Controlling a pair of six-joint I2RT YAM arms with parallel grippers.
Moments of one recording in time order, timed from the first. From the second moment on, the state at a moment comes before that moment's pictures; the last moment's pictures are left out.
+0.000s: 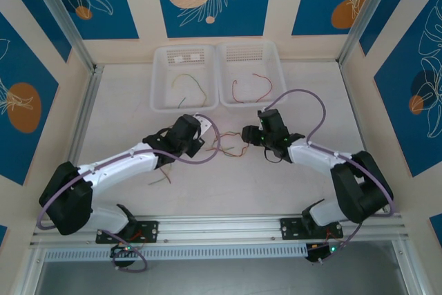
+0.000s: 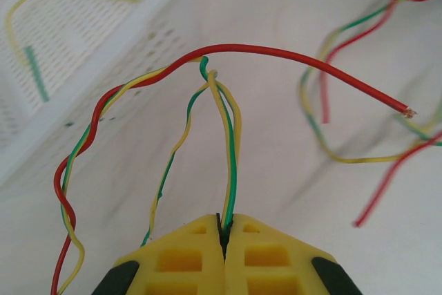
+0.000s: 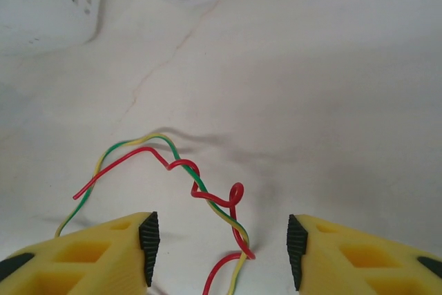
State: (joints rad) left arm -0.76 1.37 0.86 -0.31 -0.33 0.13; right arm 0.47 1.45 0.71 -0.07 -0.05 0.56
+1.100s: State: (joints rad) left arm -0.74 1.29 0.81 -0.22 -0.42 0.06; right arm 0.55 1.47 0.81 -0.21 0.00 0.39
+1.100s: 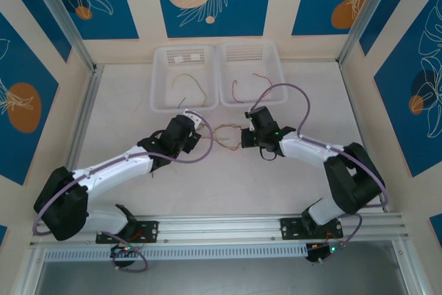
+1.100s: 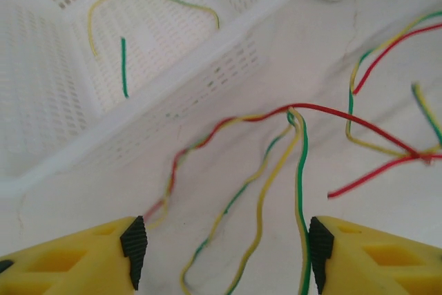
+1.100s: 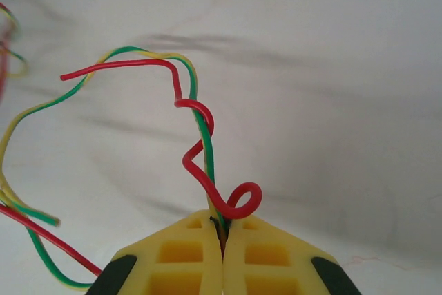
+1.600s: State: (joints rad) left arm -0.74 1.12 0.72 -0.04 -0.27 0.06; right arm 0.56 0.94 0.75 -0.29 0.16 0.29
